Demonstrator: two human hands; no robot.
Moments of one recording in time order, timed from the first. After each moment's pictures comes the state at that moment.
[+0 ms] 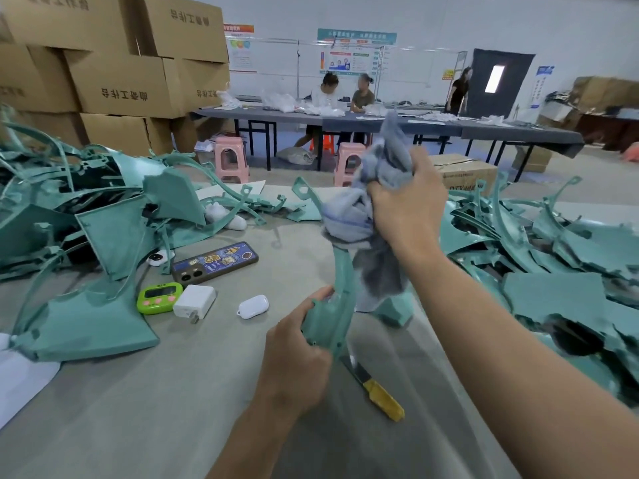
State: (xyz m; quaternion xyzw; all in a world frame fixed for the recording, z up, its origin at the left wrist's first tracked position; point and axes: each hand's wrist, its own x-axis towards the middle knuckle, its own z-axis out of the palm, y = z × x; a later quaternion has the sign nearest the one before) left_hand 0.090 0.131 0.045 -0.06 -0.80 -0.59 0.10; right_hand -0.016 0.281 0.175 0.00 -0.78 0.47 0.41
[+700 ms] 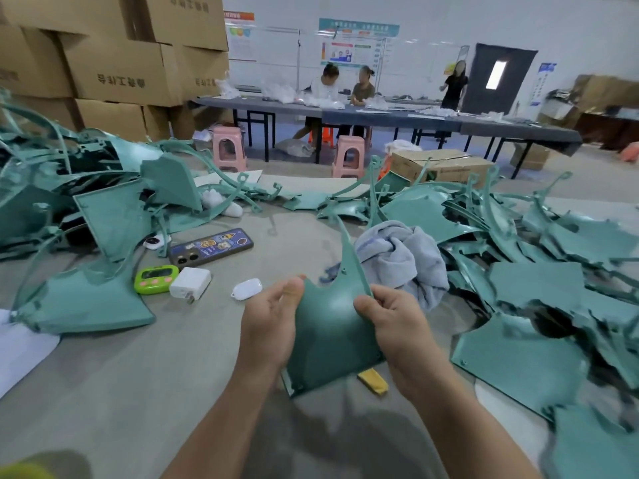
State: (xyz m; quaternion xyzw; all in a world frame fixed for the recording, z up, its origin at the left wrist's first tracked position) left_hand 0.076 0.124 0.032 0.05 -0.70 -0.70 0.12; right_hand 0.092 0.290 0.059 -0.05 -0.74 0.67 0.03
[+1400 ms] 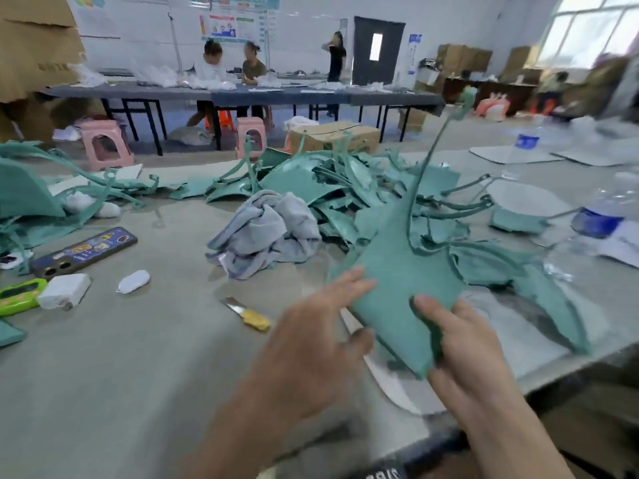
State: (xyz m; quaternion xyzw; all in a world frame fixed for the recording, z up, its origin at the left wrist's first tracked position) left_hand 0.224 0.258 0.091 -0.37 -0.83 -0.42 0.03; right_hand 0.287 0.430 0.079 -0.18 -0.49 0.83 0.20
